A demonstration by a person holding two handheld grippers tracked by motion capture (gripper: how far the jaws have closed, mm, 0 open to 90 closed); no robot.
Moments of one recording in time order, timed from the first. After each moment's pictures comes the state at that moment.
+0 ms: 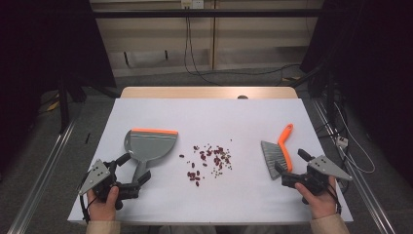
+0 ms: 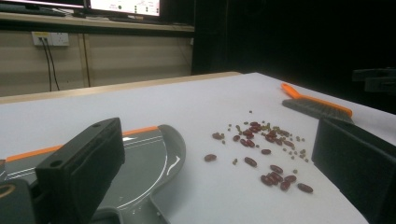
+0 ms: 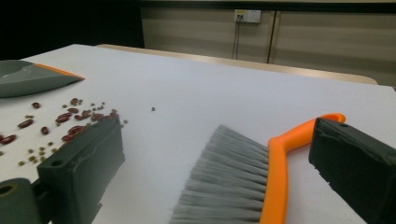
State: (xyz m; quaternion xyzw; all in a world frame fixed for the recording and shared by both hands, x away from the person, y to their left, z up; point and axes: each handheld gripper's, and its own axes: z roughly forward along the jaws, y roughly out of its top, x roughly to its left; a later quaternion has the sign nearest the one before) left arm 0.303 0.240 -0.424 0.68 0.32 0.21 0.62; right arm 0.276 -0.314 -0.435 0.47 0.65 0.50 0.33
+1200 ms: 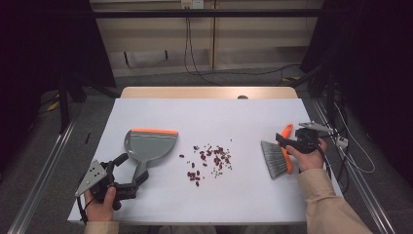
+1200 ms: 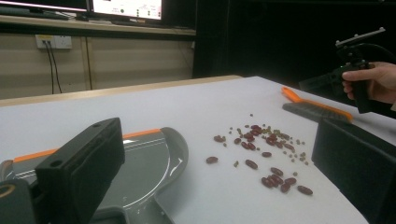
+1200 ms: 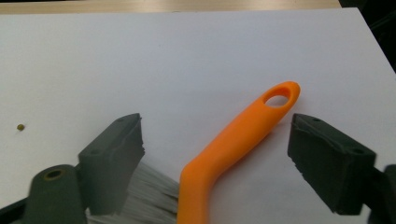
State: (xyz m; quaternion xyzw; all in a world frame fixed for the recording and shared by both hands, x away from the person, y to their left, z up) left arm 0.301 0.245 -0.422 0.68 0.32 0.21 0.63; right arm 0.388 -0.339 -0.441 0.62 0.64 0.38 0.27
